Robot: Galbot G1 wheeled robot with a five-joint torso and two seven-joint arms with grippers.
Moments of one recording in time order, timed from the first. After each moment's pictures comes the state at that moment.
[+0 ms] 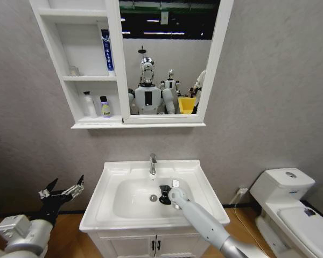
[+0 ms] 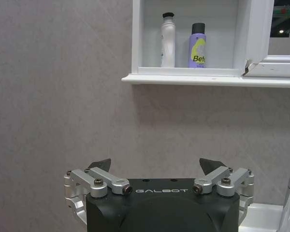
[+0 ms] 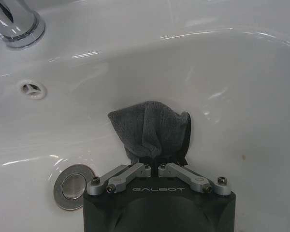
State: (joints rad) left arm 1.81 -1.19 -1.02 -2.50 -0.67 0.34 -0.18; right arm -0.68 1.27 -0.18 1.28 1.22 -0.56 0.73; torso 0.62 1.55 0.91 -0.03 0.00
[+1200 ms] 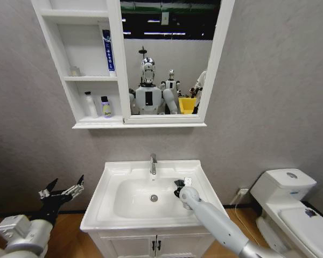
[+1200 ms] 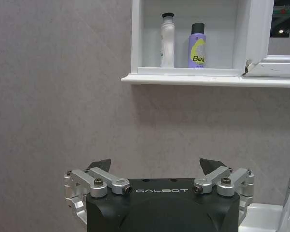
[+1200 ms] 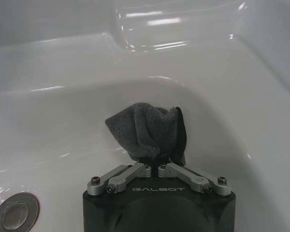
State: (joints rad) left arm 1.81 -1.19 -1.02 -2.50 -0.67 0.34 -0.18; right arm -0.71 1.17 -0.20 1.41 1.20 -0.49 0.88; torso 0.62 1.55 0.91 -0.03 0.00
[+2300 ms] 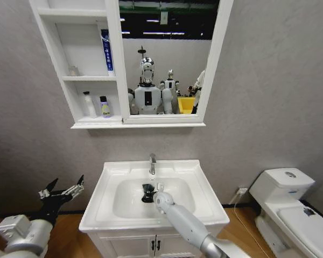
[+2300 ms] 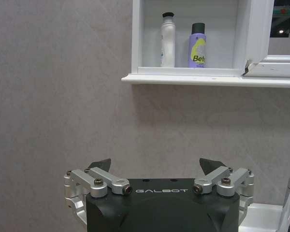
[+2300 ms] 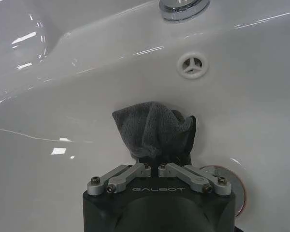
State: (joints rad) left arm 1.81 -1.19 -1.02 -2.50 -0.67 0.34 -0.18; right arm -0.64 1.49 -0.25 1.04 1.02 -0.39 0.38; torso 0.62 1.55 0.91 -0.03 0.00
